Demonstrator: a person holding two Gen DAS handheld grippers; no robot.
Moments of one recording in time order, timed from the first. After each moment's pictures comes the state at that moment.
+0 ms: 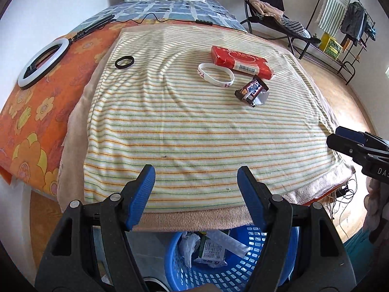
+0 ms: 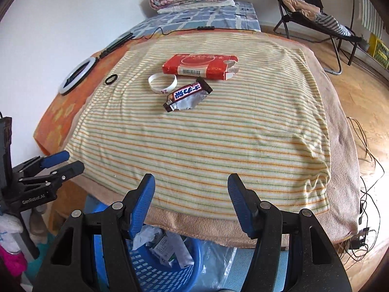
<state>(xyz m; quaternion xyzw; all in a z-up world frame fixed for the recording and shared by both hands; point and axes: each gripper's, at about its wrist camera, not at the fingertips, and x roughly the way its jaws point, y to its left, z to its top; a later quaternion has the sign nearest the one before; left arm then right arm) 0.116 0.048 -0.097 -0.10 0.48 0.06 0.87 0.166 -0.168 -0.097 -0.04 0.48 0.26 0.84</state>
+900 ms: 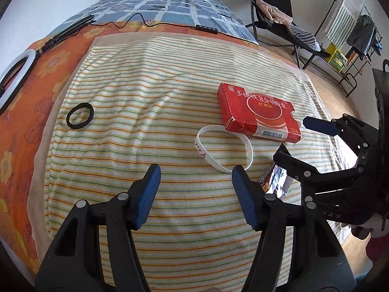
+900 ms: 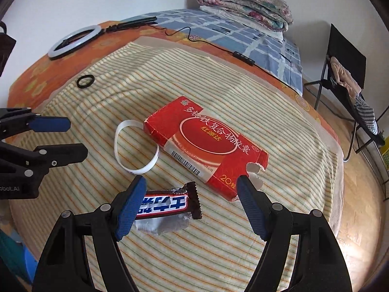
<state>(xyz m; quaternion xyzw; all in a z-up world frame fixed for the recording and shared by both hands) 0.282 0.084 -0.122 -0.14 0.49 0.05 0.86 0.307 -0.059 -0.117 -0.25 0.42 0.31 0.82</state>
